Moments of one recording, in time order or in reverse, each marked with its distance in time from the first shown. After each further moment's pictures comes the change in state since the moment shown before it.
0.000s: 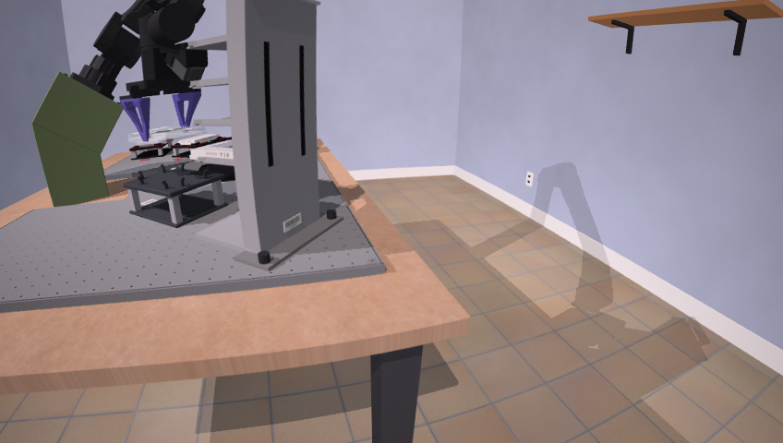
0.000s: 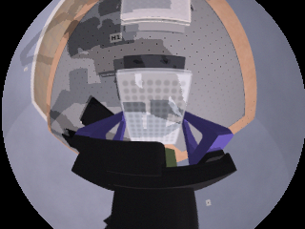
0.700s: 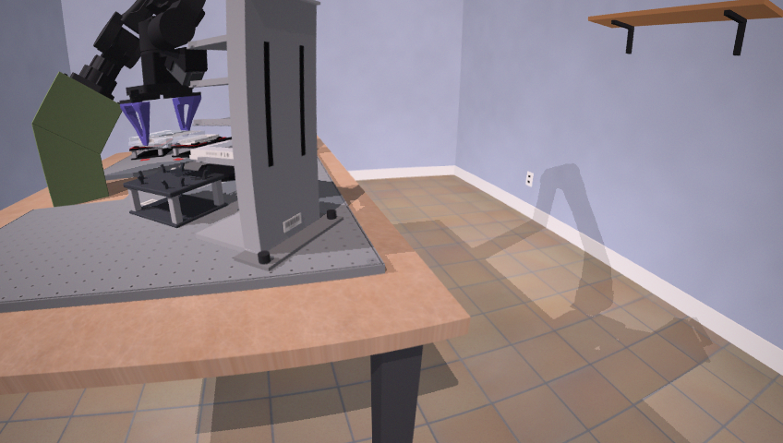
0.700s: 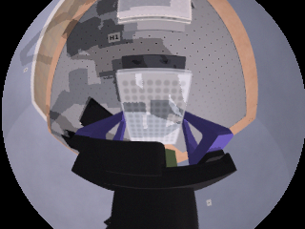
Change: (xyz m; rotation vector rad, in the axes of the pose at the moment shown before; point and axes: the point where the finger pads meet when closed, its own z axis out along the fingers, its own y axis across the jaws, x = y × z) arm 0.000 -0.001 0.007 -0.001 0.002 0.006
